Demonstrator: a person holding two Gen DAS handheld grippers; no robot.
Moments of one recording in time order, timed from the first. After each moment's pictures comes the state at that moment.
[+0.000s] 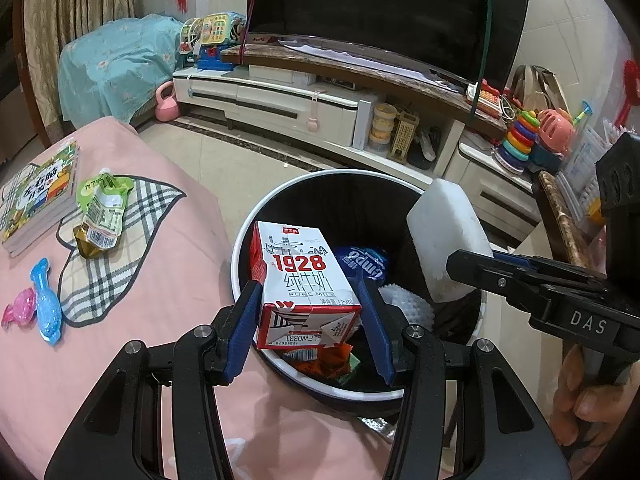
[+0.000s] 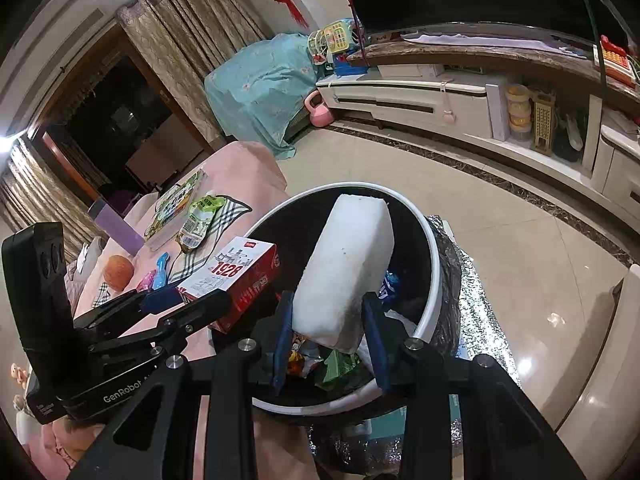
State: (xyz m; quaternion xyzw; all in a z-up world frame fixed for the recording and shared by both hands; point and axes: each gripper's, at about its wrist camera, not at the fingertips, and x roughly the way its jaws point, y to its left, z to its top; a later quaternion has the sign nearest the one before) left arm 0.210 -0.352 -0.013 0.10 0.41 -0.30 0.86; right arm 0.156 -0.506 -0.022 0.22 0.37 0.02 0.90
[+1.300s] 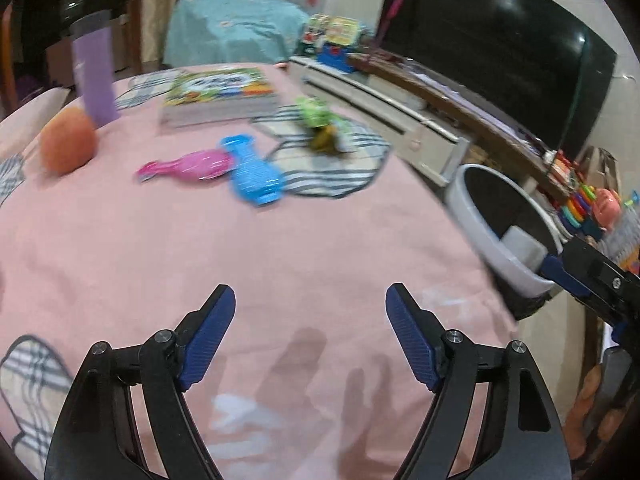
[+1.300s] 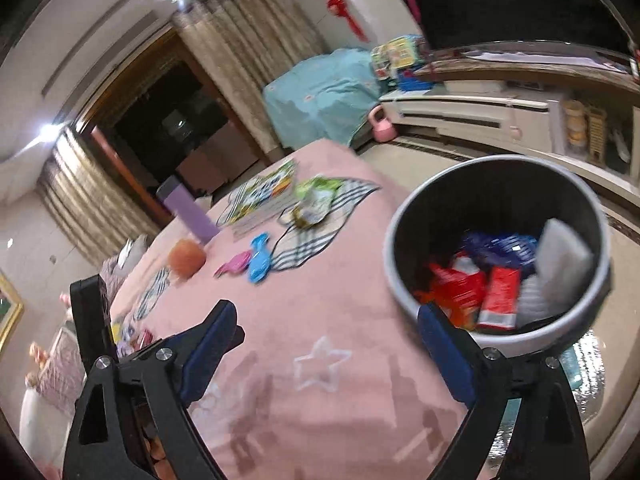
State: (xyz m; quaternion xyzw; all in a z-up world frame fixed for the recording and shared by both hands) left arm 0.178 -0.125 -0.039 -0.02 0.41 -0.15 0.90; right arm 0.137 -0.364 -0.013 0.23 0.32 0.10 0.92
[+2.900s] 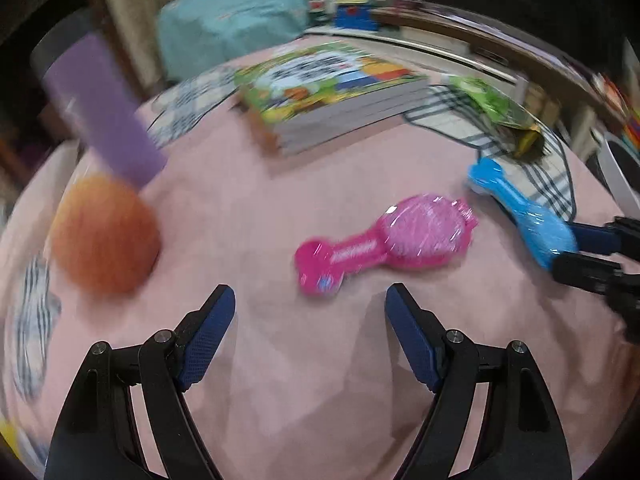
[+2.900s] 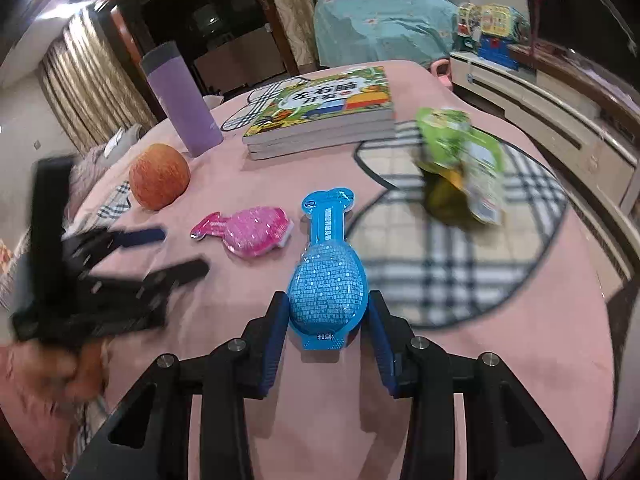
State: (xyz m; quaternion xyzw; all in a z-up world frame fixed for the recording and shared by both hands) left arm 0.343 -0.039 -0.068 0.17 0.43 -0.14 0.87; right arm 0.296 -0.220 -0.066 0.08 0.42 0.15 0.89
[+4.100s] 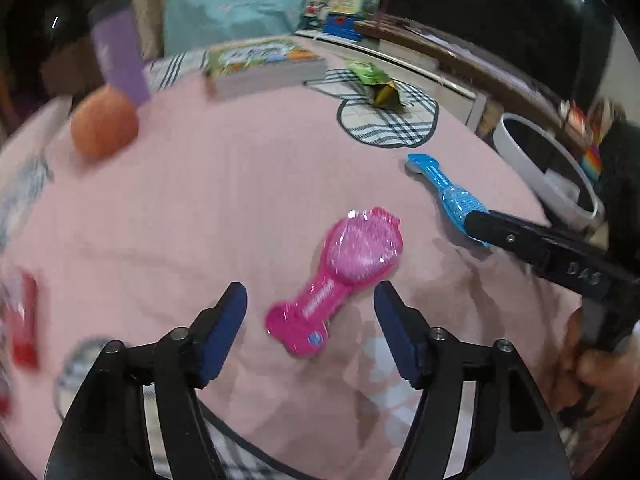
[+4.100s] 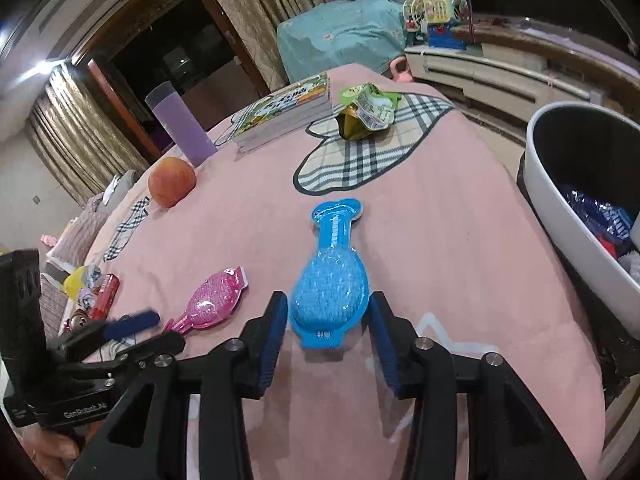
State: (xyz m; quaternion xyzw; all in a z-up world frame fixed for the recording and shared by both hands) left arm 0.184 -0.073 -0.052 0.08 0.45 -0.15 0.88; right arm 0.190 -0.268 -0.071 0.16 0.40 0.12 0.89
